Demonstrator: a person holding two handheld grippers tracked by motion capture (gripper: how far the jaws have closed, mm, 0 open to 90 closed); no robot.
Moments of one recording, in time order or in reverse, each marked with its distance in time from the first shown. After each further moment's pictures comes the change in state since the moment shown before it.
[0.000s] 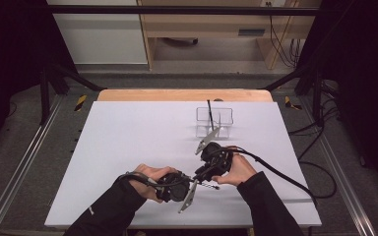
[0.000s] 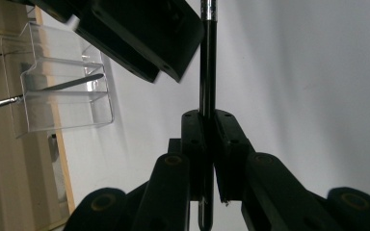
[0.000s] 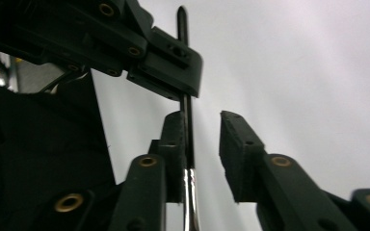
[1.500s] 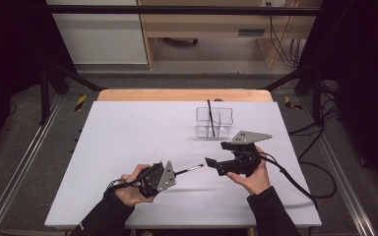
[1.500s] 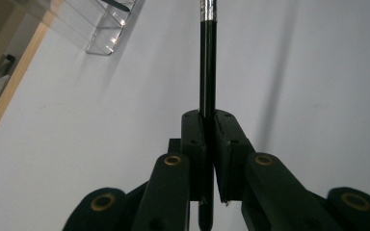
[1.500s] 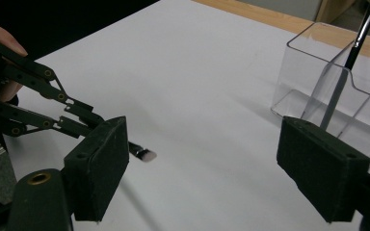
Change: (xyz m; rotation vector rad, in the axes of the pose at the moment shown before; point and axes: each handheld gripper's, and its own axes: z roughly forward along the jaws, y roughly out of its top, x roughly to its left) left arm -0.011 -0.053 -0.003 -0.126 0.013 -0.620; right arm 0.001 -0.054 -0.039 -0.547 -0.336 0.211
